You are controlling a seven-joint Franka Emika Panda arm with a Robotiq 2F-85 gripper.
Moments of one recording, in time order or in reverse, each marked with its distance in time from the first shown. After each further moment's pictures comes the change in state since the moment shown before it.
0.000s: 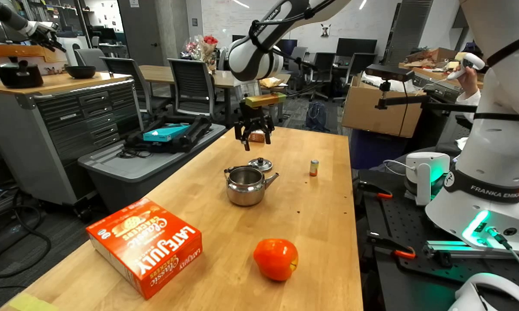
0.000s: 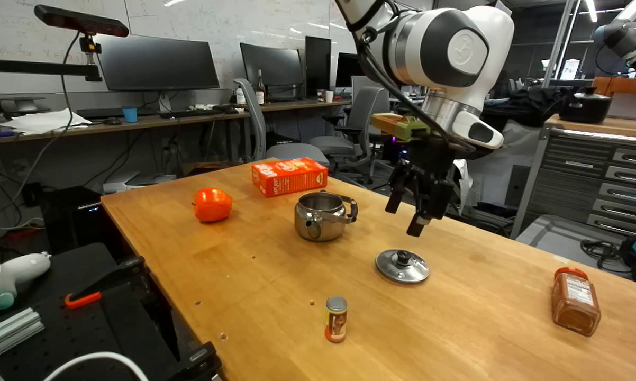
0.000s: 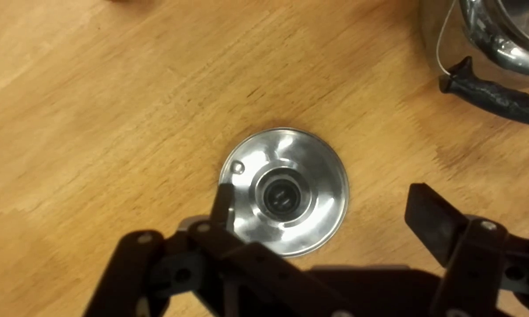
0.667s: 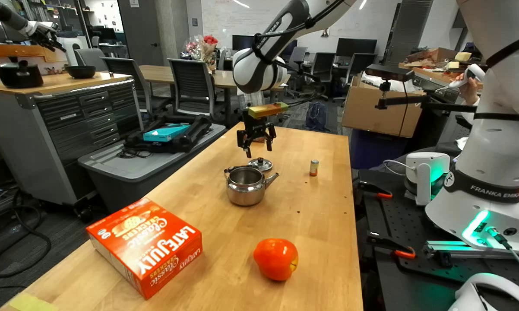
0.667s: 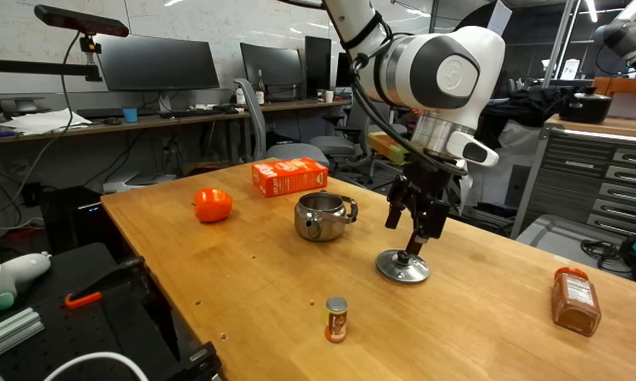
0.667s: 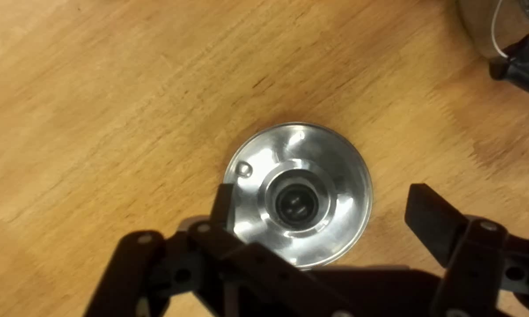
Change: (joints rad) arm 0.004 0.019 -0.005 -0.062 0.000 0.123 0.006
